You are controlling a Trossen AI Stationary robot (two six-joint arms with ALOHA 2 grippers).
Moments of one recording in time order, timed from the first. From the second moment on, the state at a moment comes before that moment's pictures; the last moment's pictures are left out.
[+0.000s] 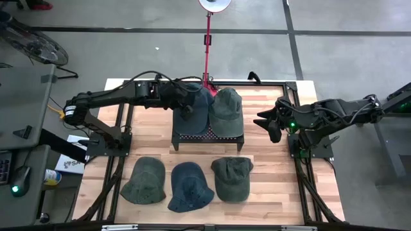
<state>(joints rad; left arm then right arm) 0.18 1.43 1.51 -0.96 -0.33 -0.45 0.27 0.92 1.18 -0.77 0.49 0.78</state>
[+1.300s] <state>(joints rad) 0.12 1.43 1.69 -1.01 -0.34 -0.43 0.31 0.97 1.18 -0.79 0.32 0.93</state>
